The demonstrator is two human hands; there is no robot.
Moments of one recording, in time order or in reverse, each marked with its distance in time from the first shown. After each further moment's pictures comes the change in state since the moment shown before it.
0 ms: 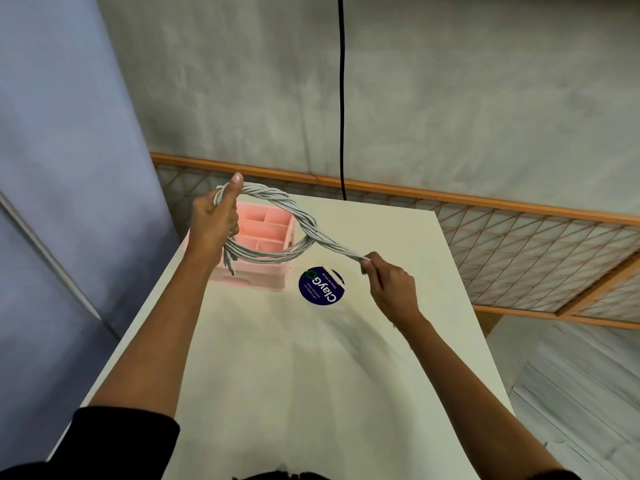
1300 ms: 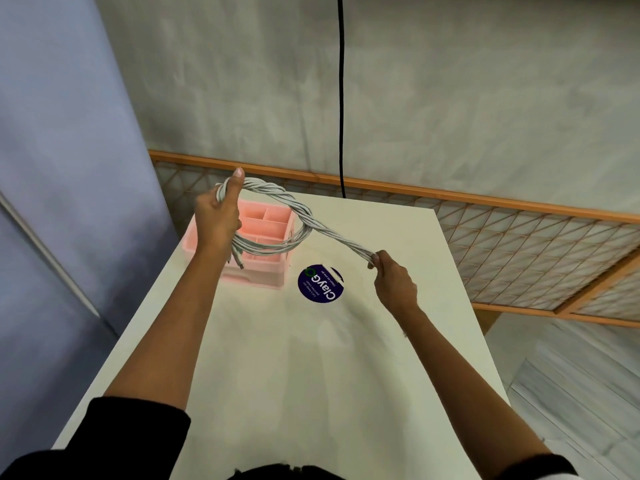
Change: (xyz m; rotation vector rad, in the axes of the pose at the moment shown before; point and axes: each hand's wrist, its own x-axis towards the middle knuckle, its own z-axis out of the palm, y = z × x) left_hand 0.003 -0.002 0.016 0.096 0.185 -0.007; right_hand 0.010 0.008 0.009 -0.003 -0.180 0.392
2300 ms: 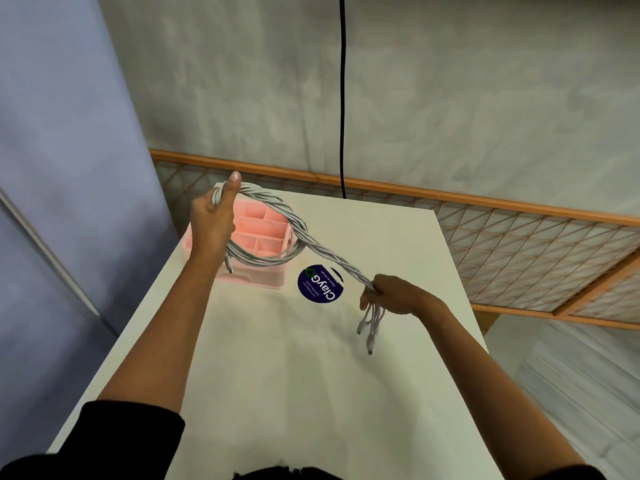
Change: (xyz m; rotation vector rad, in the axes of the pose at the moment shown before) left_hand -0.001 -0.005 -0.010 0.029 0.004 0.023; right_hand 0.003 0.003 -0.033 -0.099 -0.729 -0.198
